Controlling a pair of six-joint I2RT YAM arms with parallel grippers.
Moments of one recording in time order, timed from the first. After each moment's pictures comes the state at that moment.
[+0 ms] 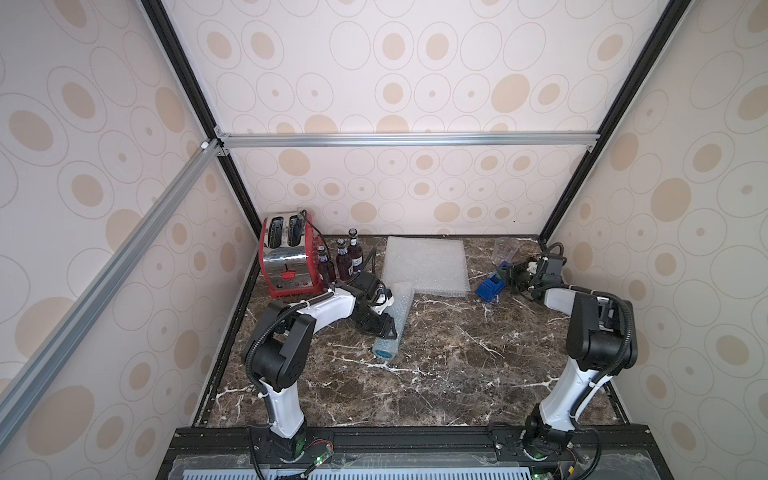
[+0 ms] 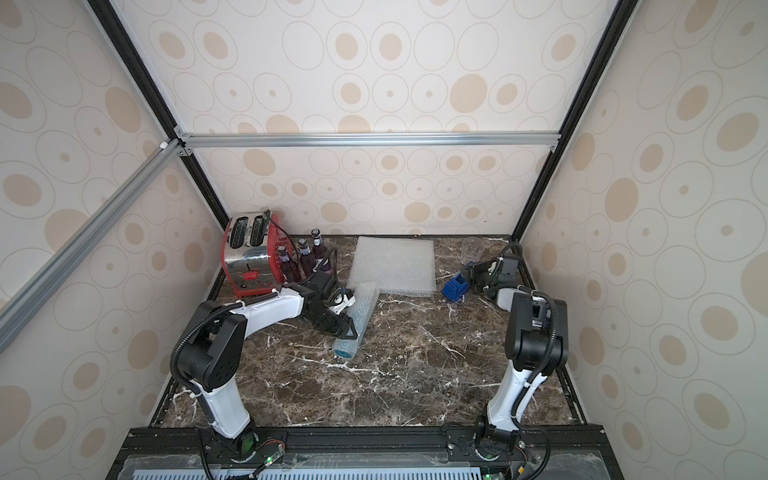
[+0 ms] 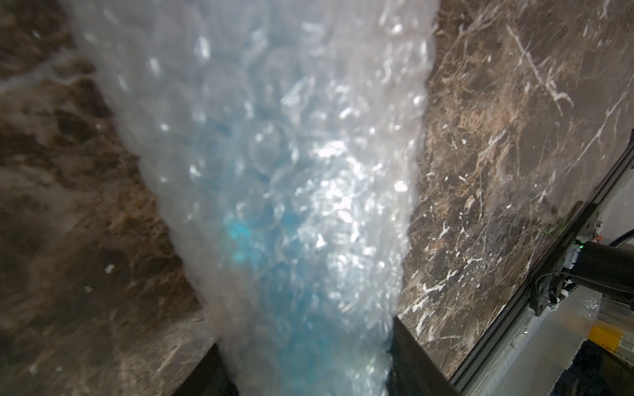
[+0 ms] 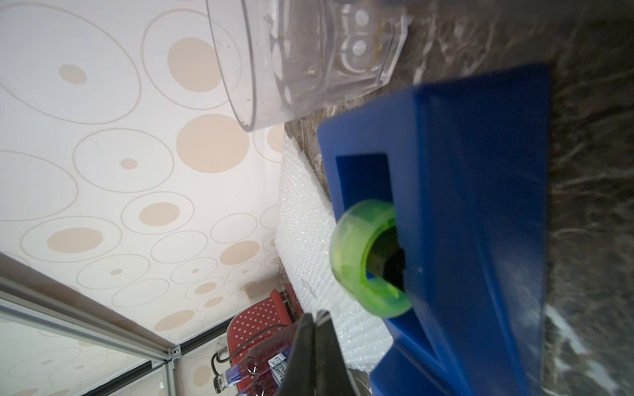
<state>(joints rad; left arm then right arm) -0.47 1.82 1.15 -0.65 0.46 -0.11 -0.20 1.87 1.08 0.22 -0.61 1.30</state>
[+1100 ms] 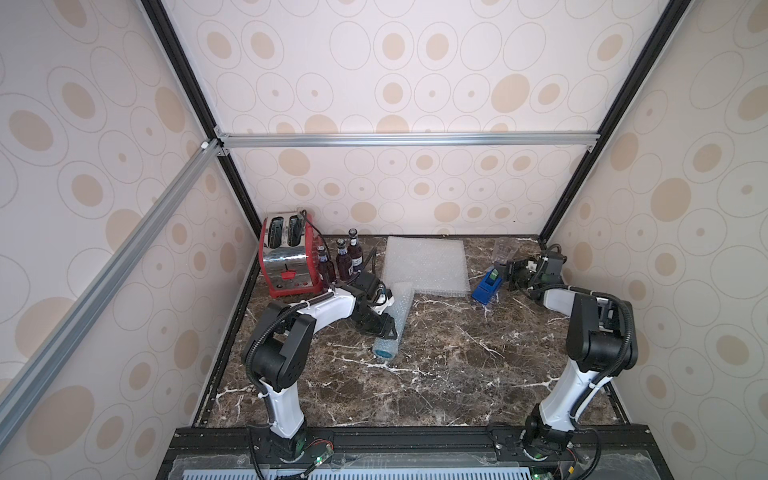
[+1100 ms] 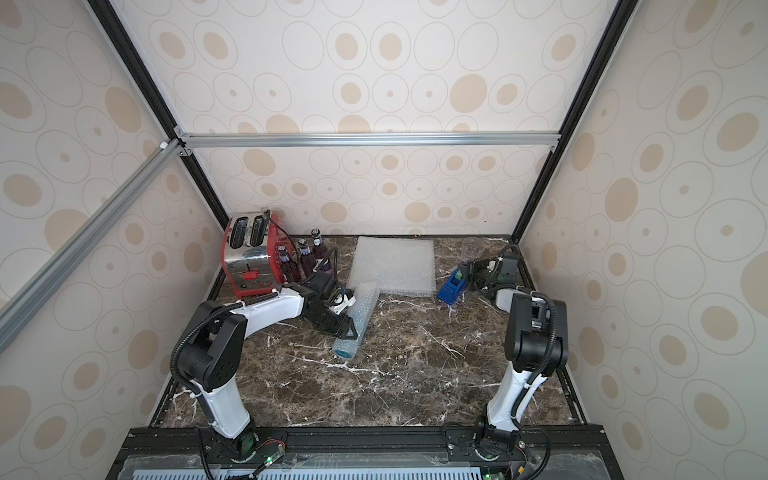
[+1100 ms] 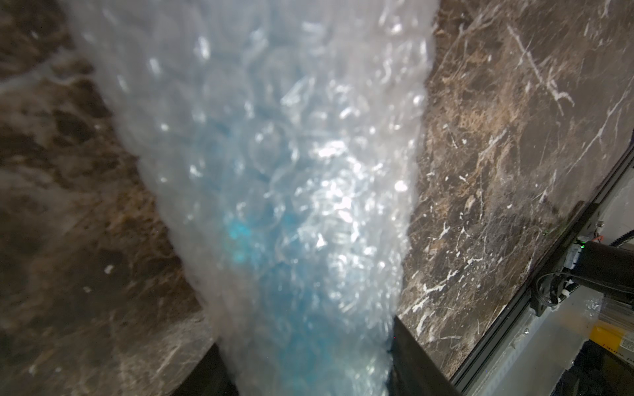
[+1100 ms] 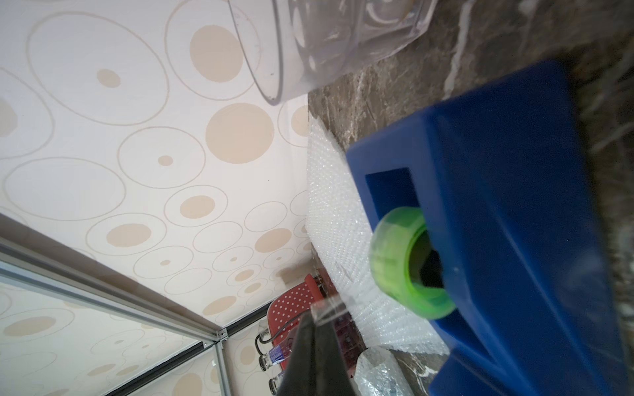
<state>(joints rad) -0.48 1.82 1.15 -0.65 0.45 -0.11 -0.20 1.87 1.07 0.32 -0.68 1.47</state>
